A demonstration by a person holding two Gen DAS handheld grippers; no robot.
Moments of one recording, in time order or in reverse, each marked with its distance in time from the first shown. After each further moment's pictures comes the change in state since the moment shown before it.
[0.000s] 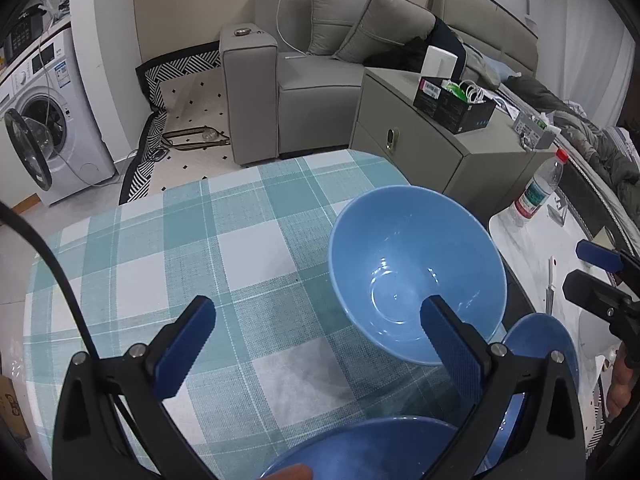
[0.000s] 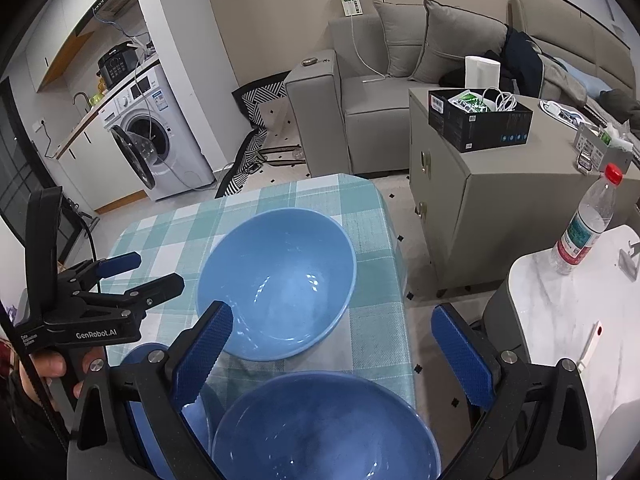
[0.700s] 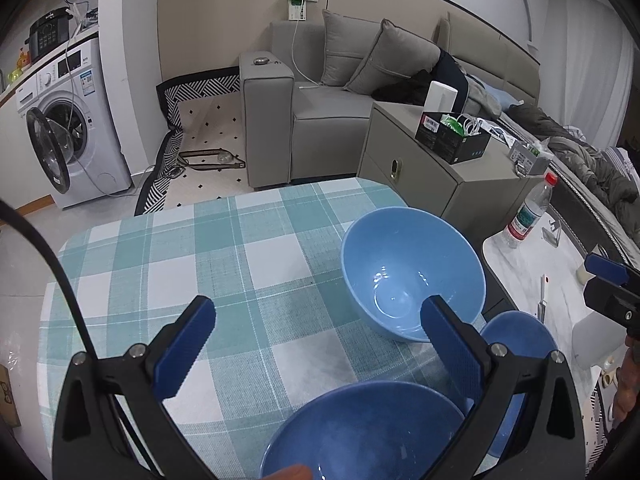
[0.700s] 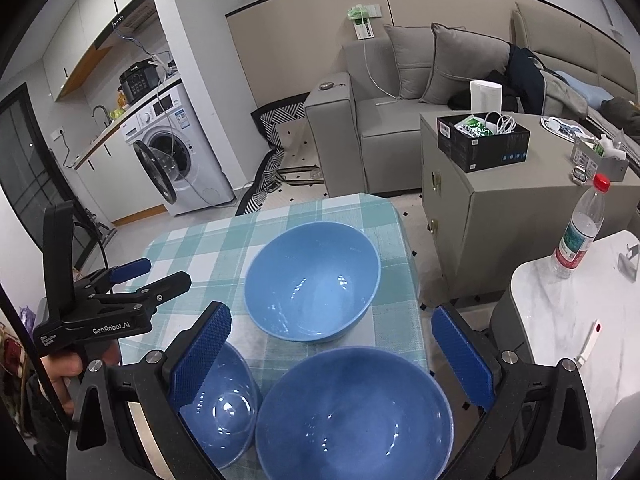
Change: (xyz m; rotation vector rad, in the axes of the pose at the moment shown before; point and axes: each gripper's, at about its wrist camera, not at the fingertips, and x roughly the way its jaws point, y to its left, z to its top) left arm -0.053 0.011 -0.020 -0.042 -0.112 0.016; right arm -0.062 0.021 -0.015 -0.007 -0.077 0.048
